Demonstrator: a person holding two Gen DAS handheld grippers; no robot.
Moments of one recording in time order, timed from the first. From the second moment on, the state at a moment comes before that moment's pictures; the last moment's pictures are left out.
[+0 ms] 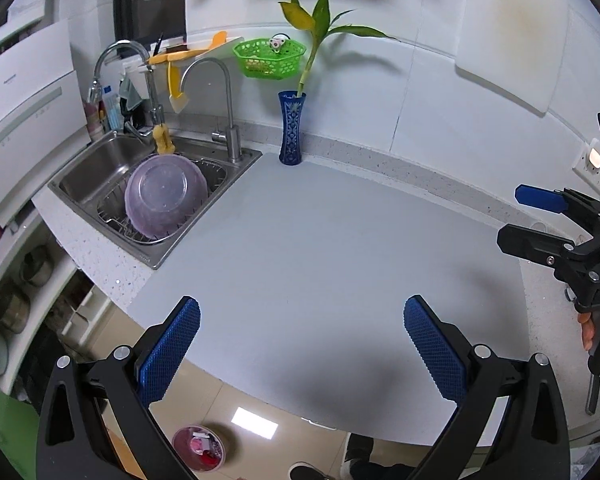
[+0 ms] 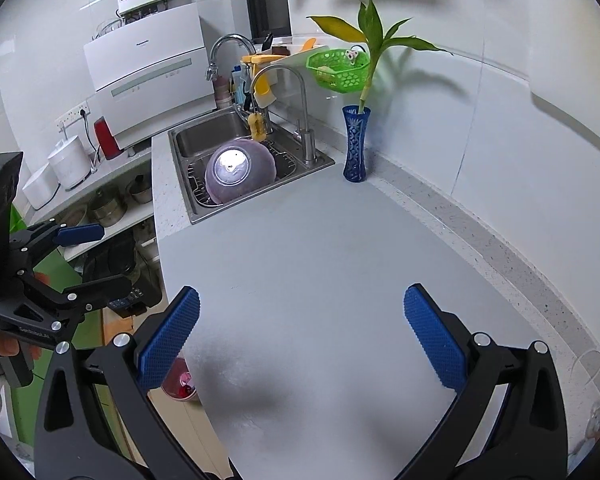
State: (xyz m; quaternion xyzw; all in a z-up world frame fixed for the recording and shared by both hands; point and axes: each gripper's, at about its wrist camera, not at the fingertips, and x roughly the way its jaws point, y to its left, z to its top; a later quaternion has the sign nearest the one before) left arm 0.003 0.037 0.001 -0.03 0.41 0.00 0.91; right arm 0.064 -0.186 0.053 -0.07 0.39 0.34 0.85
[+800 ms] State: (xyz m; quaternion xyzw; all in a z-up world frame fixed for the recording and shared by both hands) left arm 0.011 0.026 -0.005 -0.04 0.42 0.01 0.90; right arm 0.065 -0.192 0.050 -0.07 0.39 0.35 0.85
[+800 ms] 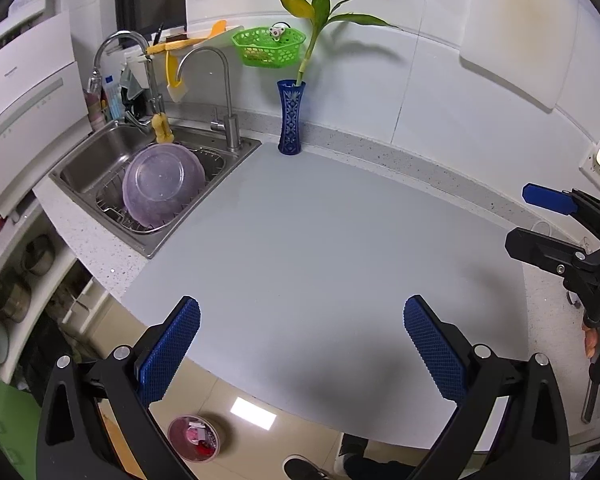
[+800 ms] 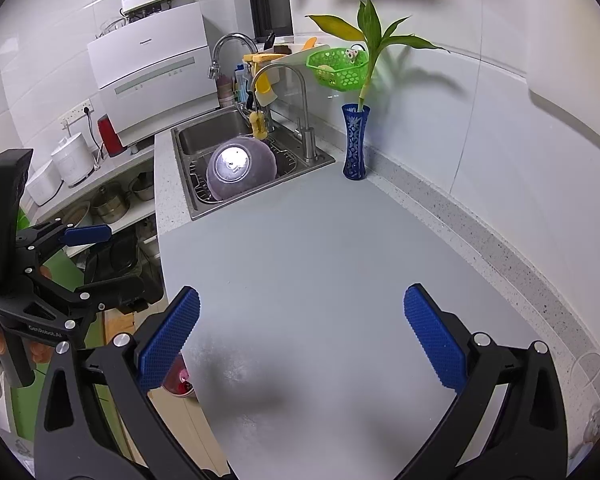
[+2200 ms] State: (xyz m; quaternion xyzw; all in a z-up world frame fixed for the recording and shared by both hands) left arm 0.011 0.023 -0.010 -0.04 0.43 0.02 0.90; right arm 0.075 -0.191 0.045 -0.08 0.40 0.36 0.84
